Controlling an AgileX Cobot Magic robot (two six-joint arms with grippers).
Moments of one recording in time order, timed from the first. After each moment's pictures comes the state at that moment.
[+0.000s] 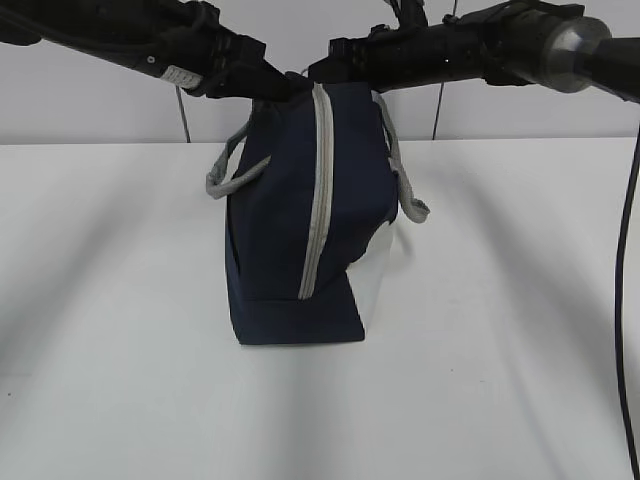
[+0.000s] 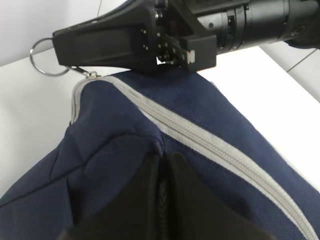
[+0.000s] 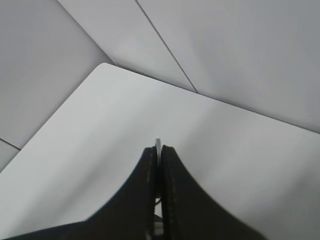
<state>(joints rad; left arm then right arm) -0.27 1.95 -1.63 -1.06 0.82 0.99 0.13 2.46 -2.20 -1.86 -0.76 2.10</state>
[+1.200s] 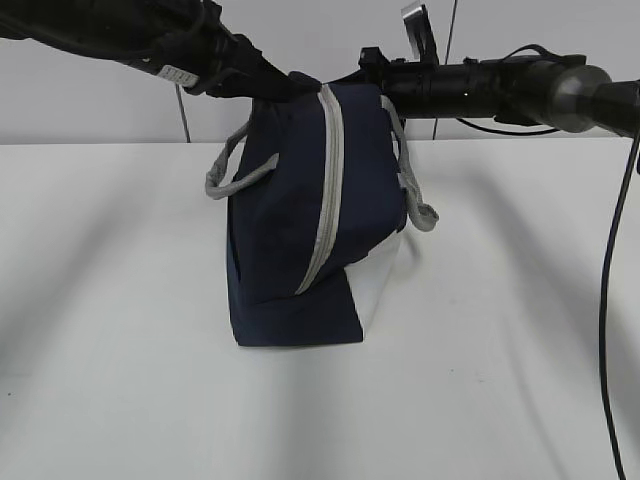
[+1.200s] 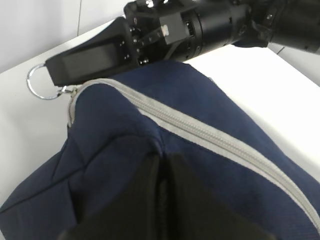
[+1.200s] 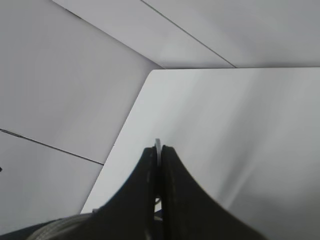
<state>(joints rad) -0.27 1.94 -1.63 -1.05 0.86 1.08 0.06 2.56 -2.20 -1.61 -0.95 2.19</state>
